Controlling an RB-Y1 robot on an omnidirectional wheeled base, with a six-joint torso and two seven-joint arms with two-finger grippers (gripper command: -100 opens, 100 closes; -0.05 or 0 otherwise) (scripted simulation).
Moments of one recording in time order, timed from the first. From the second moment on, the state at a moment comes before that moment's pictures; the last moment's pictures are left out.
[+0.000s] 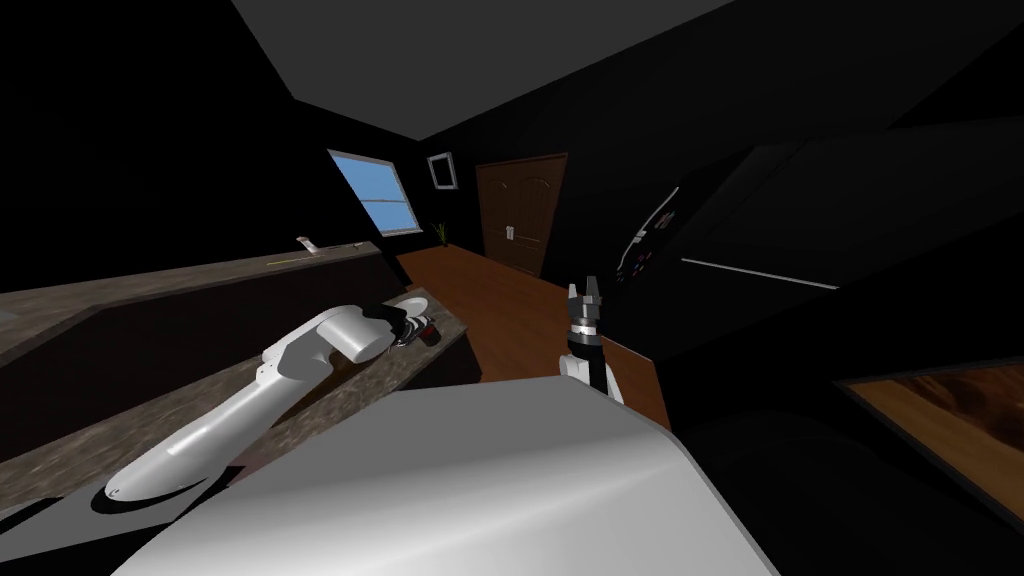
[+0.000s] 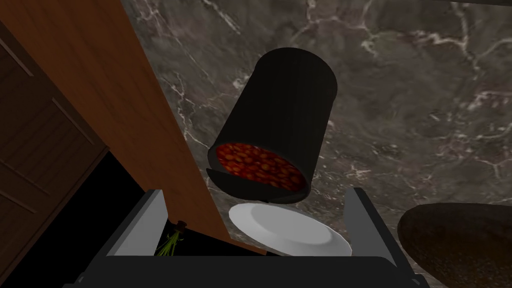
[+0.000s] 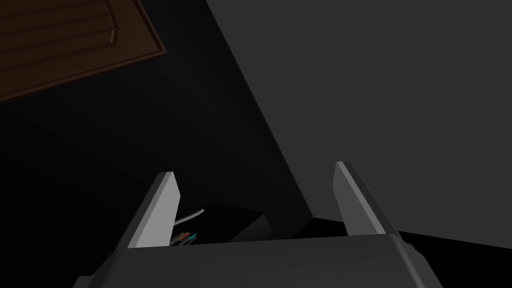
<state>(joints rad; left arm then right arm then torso) 0.00 0.93 -0.13 -2.30 0.56 1.54 -0.06 0.48 0.03 -0.01 -2.22 0.02 -0.49 -0.11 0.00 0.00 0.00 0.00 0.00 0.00</state>
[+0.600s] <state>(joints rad) 0.02 0.90 -0.08 -2.22 0.60 1.47 -0.22 0.48 0.03 -0.01 -2.22 0.02 -0.49 -0.11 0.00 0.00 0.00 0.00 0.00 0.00</state>
